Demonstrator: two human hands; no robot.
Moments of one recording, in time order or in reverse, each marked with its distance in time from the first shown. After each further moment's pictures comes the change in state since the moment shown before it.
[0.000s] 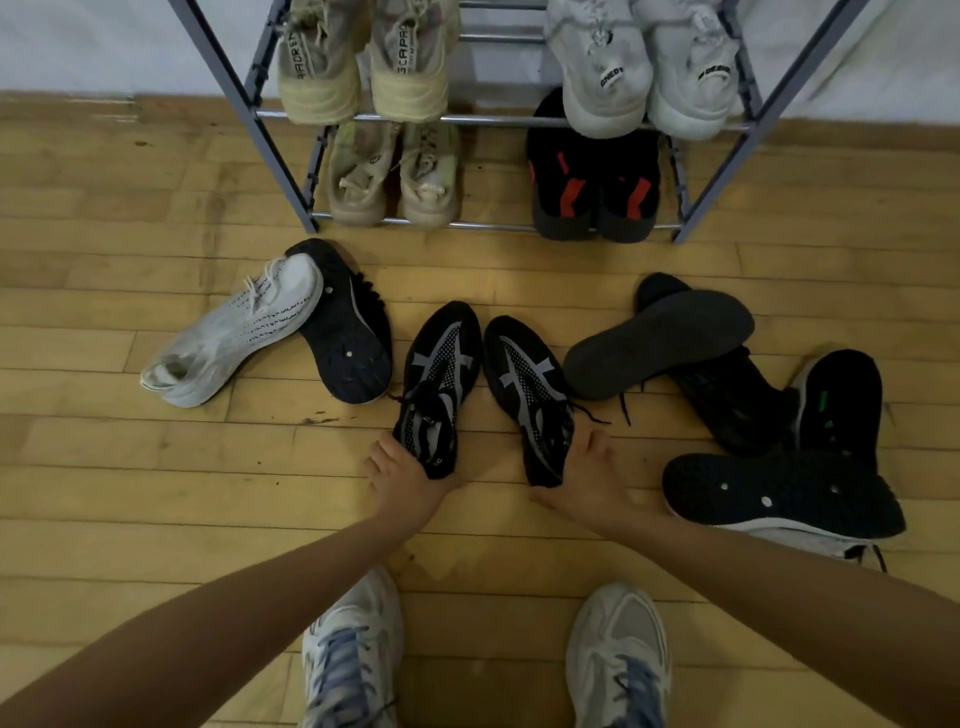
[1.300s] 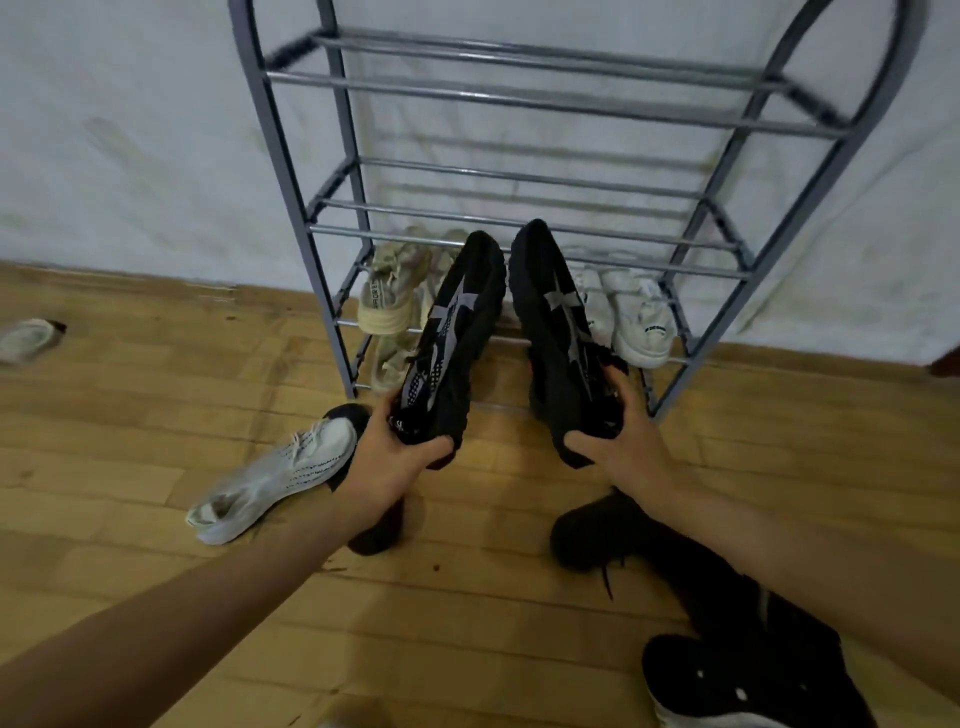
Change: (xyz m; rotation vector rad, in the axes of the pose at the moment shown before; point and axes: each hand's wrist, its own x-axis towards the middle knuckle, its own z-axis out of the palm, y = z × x) left_hand -0.007 0.127 -0.189 -0.809 0.019 0.364; right_hand -0.028 -0.100 -0.207 0.651 0.299 -0.451
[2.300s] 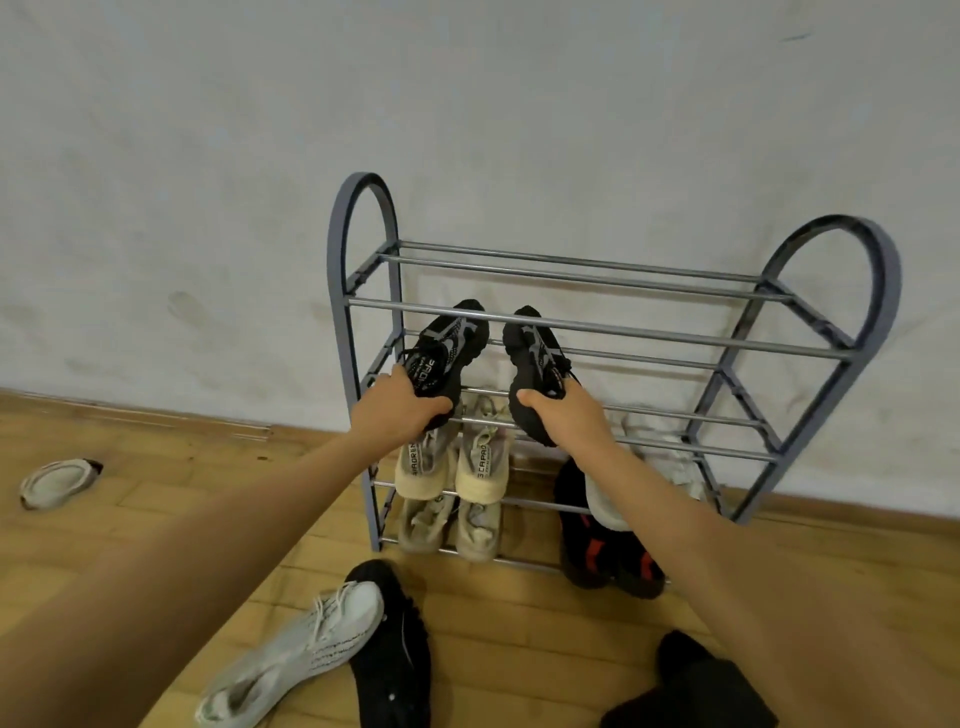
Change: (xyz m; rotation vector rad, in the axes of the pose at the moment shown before) left_hand 0.151 0.178 -0.075 0.774 0.191 0.150; right_hand 0.162 -0.174 0.046 -0.253 0.162 0.026
